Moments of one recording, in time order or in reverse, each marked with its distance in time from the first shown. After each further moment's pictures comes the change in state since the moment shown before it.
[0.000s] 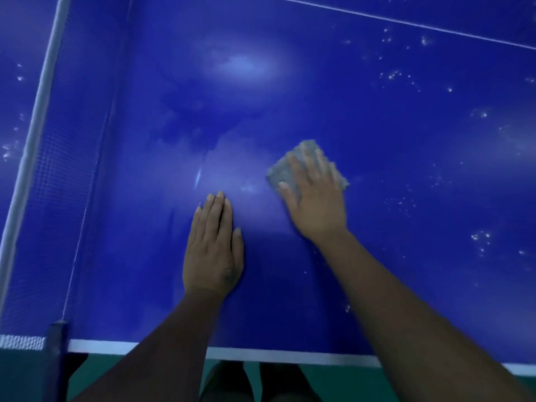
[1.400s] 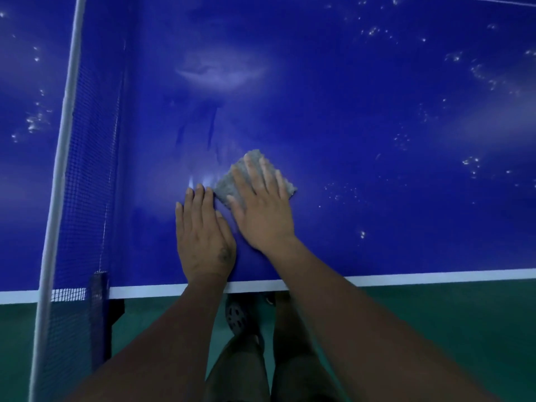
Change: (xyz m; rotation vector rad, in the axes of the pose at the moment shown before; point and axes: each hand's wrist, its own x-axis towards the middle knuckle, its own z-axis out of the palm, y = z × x) left_hand -0.082 -0.030 -0.036 -0.020 0.118 -0.160; right_hand -0.113 -0.153 0.040 0.022 0.007 -0.009
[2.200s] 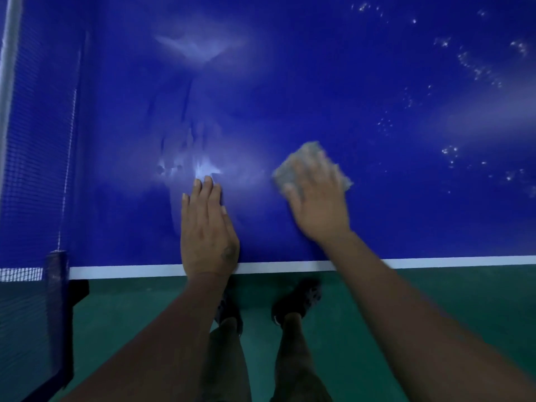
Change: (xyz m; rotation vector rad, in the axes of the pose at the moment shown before) left_hand -0.039 0.040 0.017 -0.087 -0.027 0.035; right_hand -0.052 0.135 -0.029 -0.077 -0.032 0.089
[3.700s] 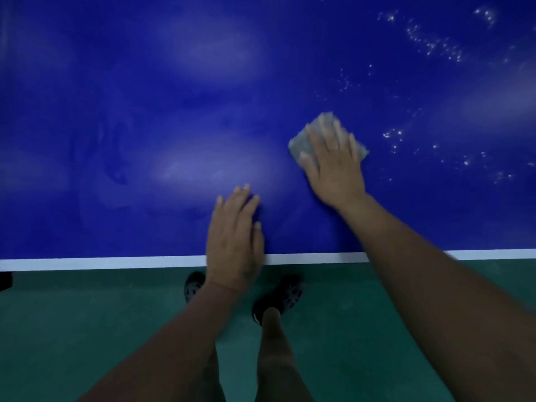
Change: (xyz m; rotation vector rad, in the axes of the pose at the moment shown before) left_hand -0.055 0.185 0.056 -0.122 -0.094 0.217; right_hand 0.008 0.201 -0.034 0.074 -0.068 0.039
